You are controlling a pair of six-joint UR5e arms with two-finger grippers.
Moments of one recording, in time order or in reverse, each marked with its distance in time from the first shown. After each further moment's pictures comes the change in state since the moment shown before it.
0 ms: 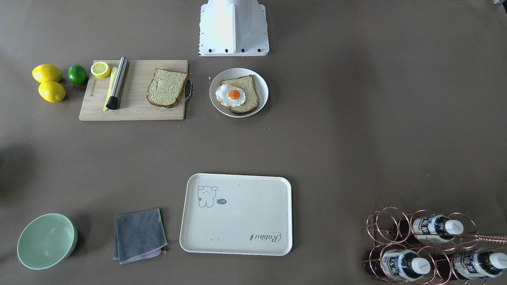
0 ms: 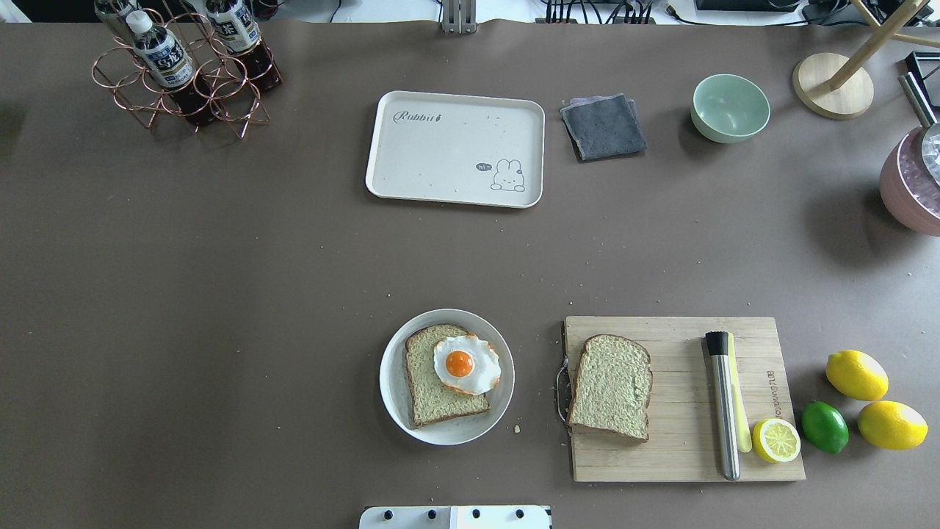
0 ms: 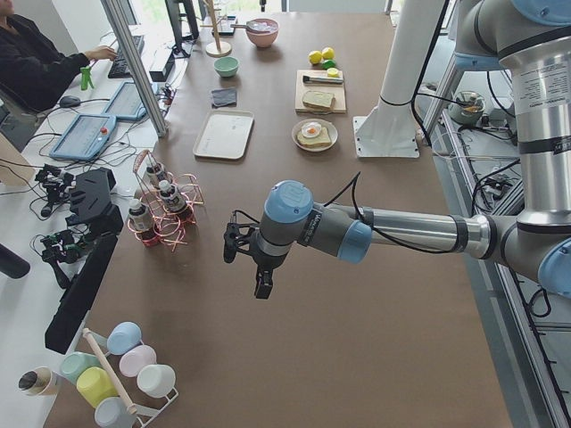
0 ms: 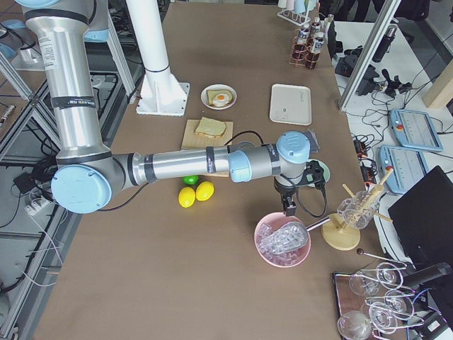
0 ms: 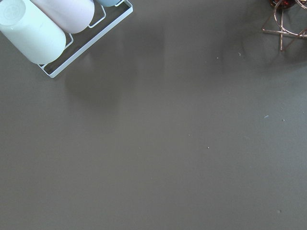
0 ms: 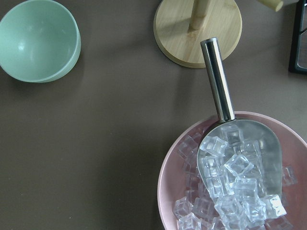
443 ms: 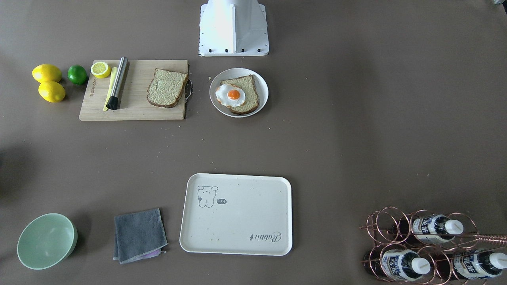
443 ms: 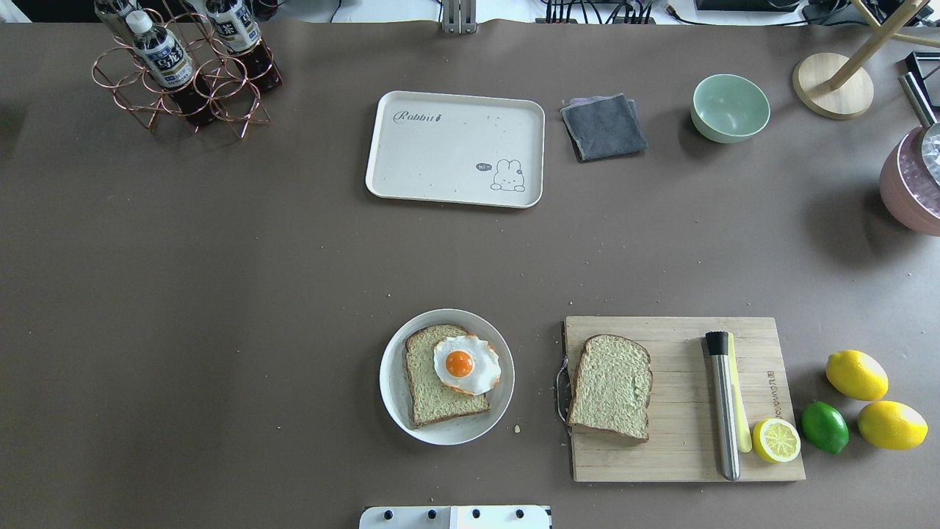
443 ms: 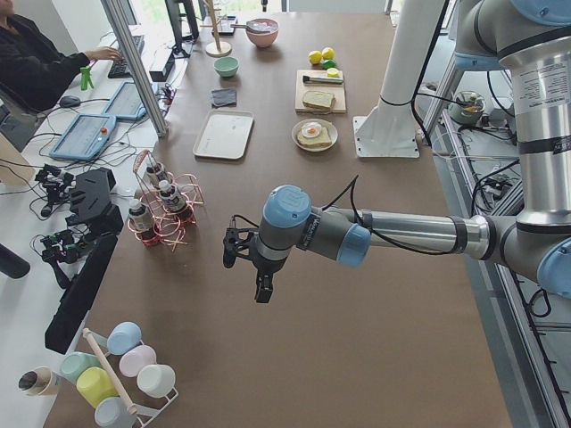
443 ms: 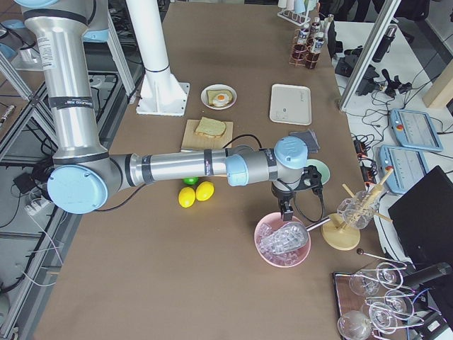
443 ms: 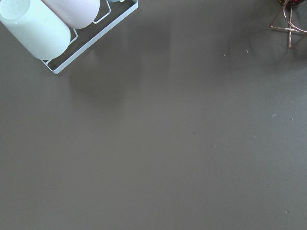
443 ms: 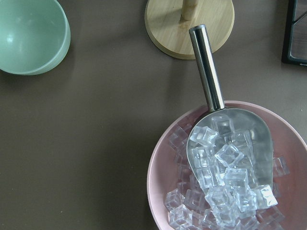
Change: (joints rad) left arm 0.007 -0.002 0.028 -0.001 0.004 0.001; right arm 0.008 -0.019 -0.005 -0.001 -0.003 -0.014
